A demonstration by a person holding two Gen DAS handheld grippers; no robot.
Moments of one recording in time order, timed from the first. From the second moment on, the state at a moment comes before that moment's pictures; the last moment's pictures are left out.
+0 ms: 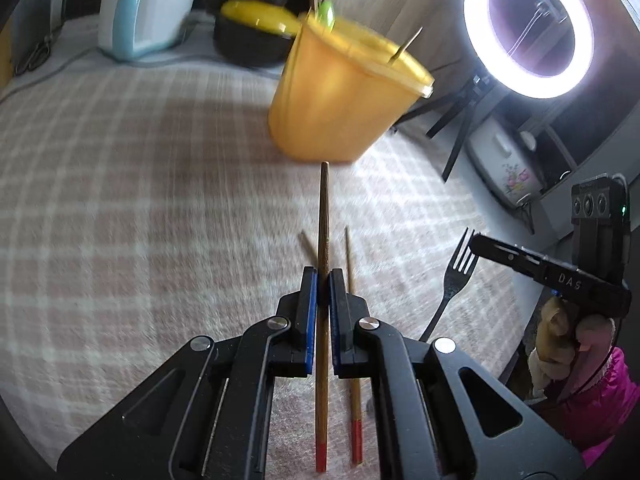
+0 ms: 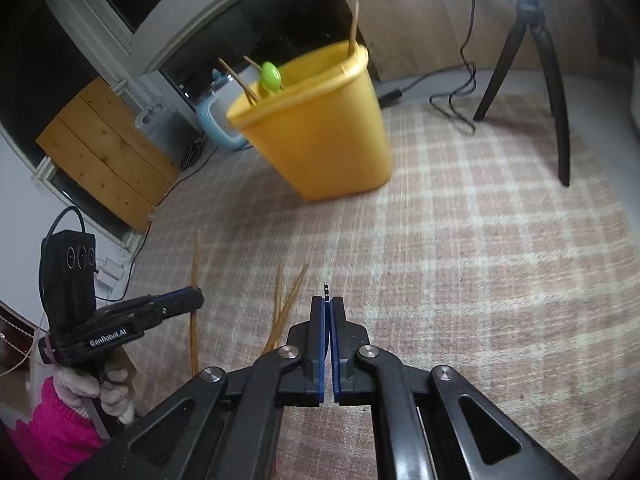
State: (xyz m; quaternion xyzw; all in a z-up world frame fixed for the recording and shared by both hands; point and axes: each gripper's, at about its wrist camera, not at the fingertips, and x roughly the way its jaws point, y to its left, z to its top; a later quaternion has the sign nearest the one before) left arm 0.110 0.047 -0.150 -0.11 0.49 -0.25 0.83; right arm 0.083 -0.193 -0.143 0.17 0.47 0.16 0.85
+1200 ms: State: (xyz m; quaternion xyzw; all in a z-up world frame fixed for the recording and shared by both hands) left arm 0.191 0.057 0.027 -0.12 0.27 -0.24 0.92; right arm 0.100 -0.243 -0.004 0.09 0.29 0.09 0.95
